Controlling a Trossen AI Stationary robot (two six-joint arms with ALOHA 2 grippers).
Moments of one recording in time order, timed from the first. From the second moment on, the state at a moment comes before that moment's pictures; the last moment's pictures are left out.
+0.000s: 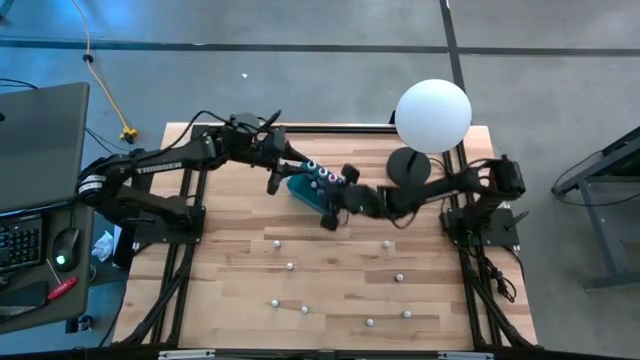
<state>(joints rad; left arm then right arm) 0.38 1.22 0.98 -0.07 0.40 0.09 0.03 1.72 0.97 0.35 0.44 0.04</state>
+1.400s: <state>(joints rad) 0.38 1.20 0.98 -0.32 0.42 0.21 -0.02 1.71 0.97 0.27 0.19 0.05</state>
